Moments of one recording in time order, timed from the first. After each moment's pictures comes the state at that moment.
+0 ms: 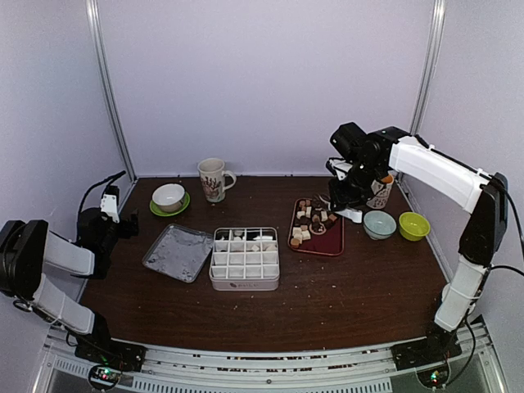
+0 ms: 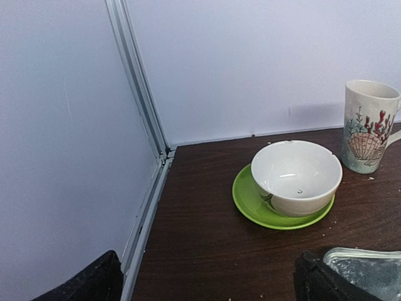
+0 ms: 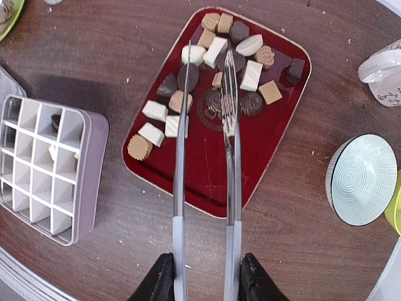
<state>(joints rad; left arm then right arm) 0.05 1.42 0.32 0.96 -0.04 0.16 0.56 1.78 1.73 -1.13 0.06 0.29</state>
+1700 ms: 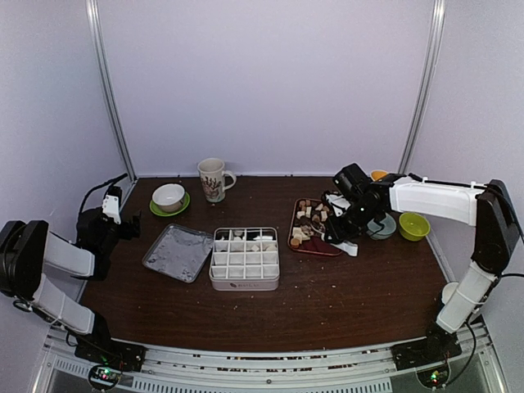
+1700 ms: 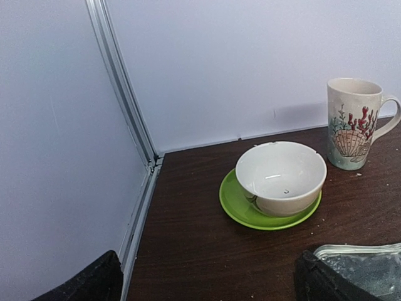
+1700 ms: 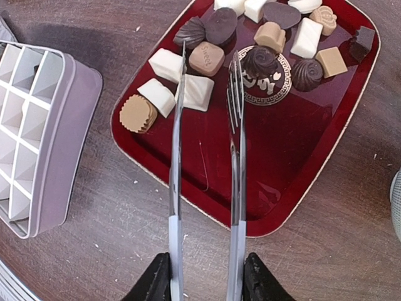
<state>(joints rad) 0.05 1.42 0.31 0.99 0.02 0.19 0.58 1.66 1.23 -0.67 -0.04 0.21</state>
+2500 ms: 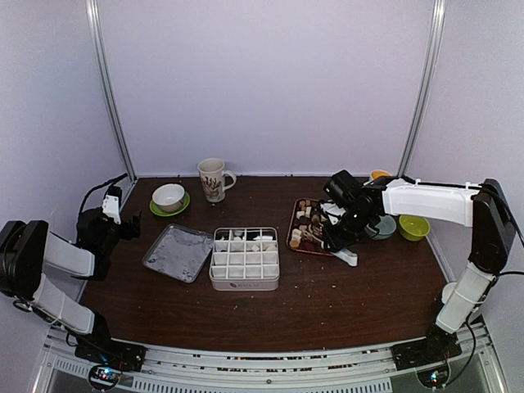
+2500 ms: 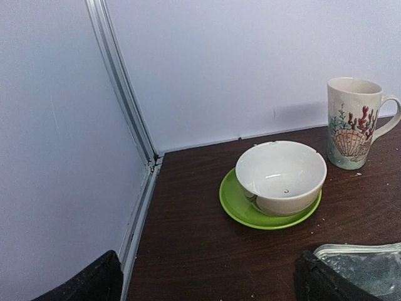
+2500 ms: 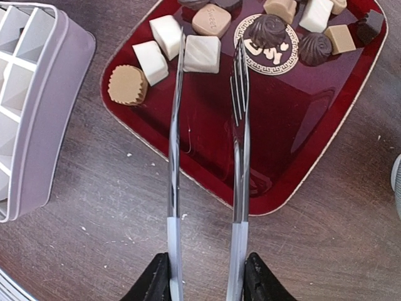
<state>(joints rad) 0.05 1.42 0.31 0.99 0.02 0.19 0.64 1.69 1.24 -0.75 0.04 0.21</state>
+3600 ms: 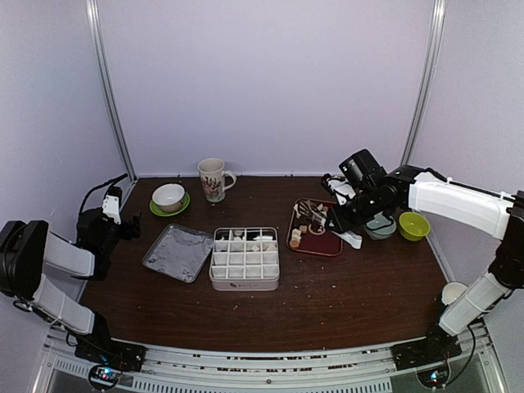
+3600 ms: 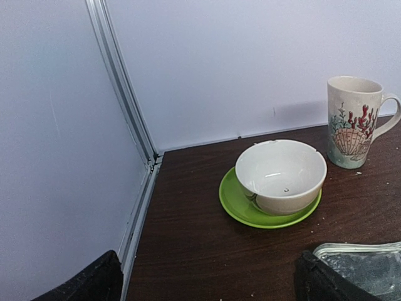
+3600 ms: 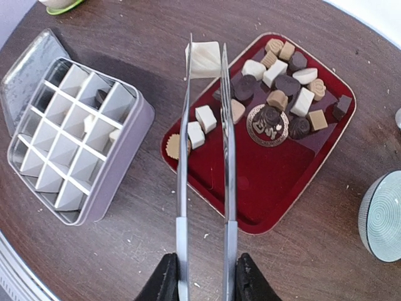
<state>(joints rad) 0.05 1.42 0.31 0.99 0.02 0.19 0.64 1.51 1.25 -0.69 0.01 0.16</state>
